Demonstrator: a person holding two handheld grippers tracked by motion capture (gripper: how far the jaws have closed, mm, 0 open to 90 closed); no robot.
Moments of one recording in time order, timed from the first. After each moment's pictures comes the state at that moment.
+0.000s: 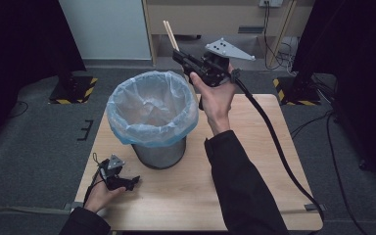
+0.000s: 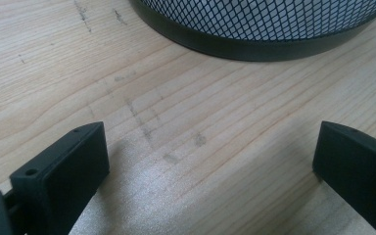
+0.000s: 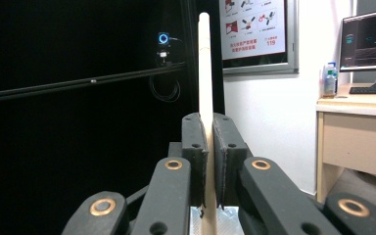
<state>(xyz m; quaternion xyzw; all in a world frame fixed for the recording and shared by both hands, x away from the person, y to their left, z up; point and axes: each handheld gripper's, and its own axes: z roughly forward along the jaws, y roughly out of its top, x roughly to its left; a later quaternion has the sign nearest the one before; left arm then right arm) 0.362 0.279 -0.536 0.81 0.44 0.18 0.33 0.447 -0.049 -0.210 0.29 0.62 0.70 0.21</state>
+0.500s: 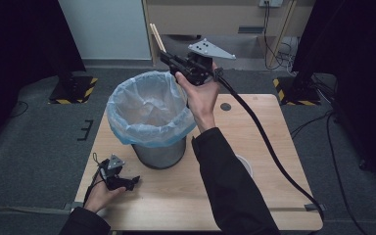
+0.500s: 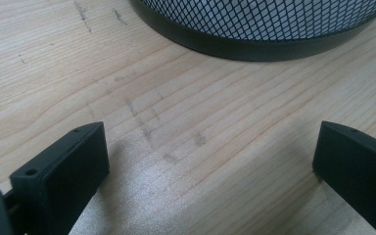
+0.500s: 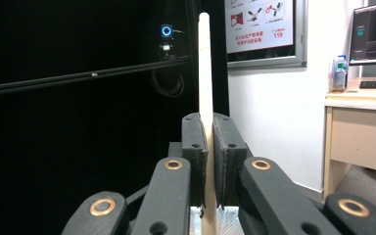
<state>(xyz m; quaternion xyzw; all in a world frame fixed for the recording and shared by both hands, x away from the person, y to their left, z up) 0.362 0.279 -0.536 0.81 0.44 0.18 0.33 0.462 -0.020 -0.221 0.29 0.63 0.69 0.21</state>
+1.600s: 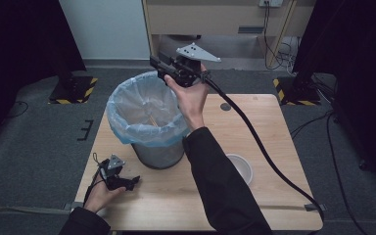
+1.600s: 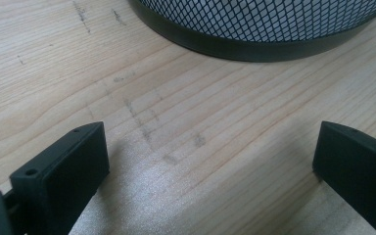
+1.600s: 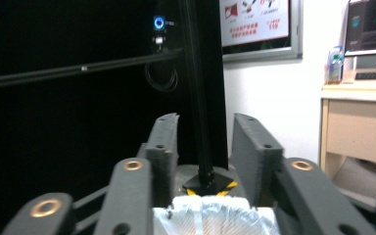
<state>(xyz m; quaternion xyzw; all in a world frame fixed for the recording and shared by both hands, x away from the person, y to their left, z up) 0.362 0.279 -0.536 0.81 0.44 0.18 0.33 0.473 0.001 -0.234 0.31 0.63 0.68 0.21</state>
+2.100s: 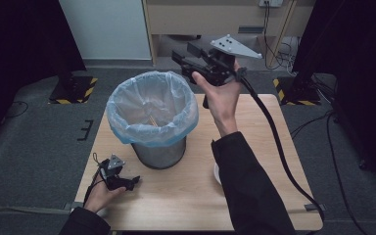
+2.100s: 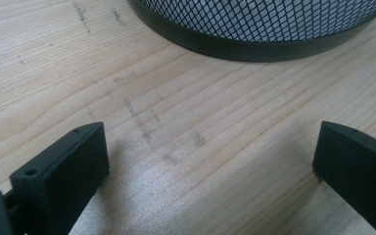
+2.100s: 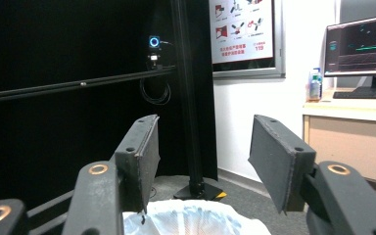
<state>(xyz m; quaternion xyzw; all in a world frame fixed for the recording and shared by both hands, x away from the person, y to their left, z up) 0.362 0.279 -0.537 0.81 0.44 0.18 0.33 0.436 -0.065 -0.198 0.30 0.61 0.69 0.24</state>
